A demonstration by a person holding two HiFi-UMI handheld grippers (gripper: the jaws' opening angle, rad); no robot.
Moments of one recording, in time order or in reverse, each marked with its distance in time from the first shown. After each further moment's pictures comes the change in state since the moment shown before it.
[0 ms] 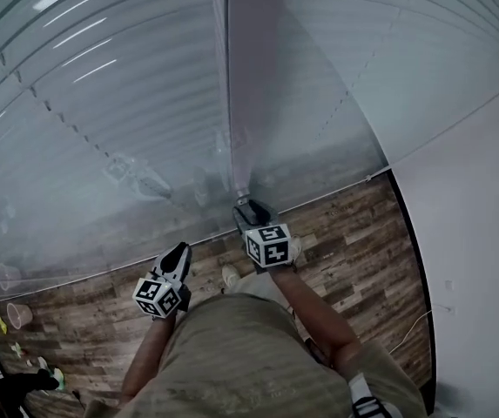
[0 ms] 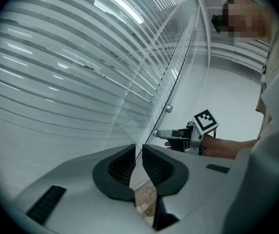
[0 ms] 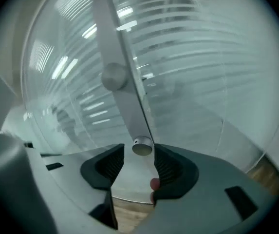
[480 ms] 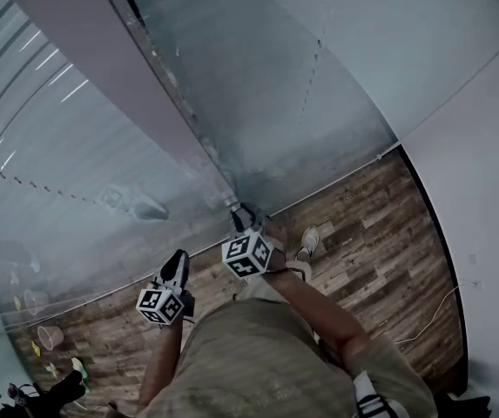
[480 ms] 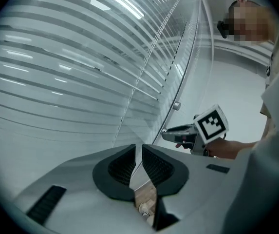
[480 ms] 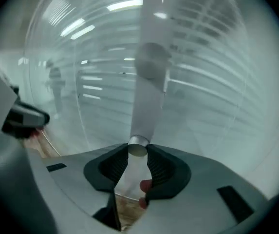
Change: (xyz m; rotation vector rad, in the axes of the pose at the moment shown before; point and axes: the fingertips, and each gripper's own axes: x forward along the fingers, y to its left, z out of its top) left arm 0.014 0.024 0.020 0.013 0.045 0.064; right arm 0.016 -0.001 0.016 -0.309 0.106 -0.190
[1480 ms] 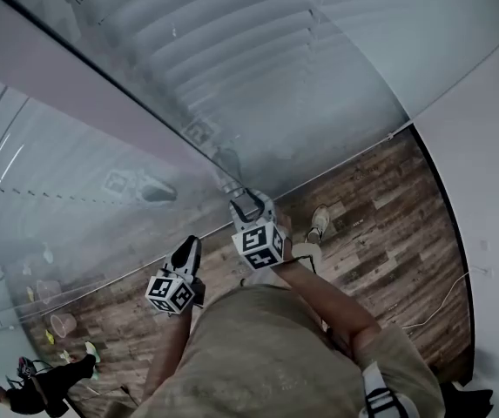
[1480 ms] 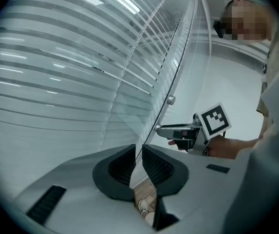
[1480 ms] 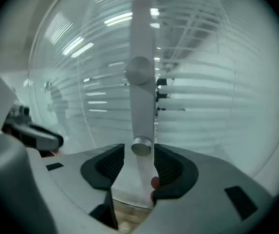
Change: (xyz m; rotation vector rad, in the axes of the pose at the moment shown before) left arm 0.003 -0.023 0.005 0.036 0.042 -0.027; right arm -0.017 0.015 0.014 0.058 -0.121 0.100
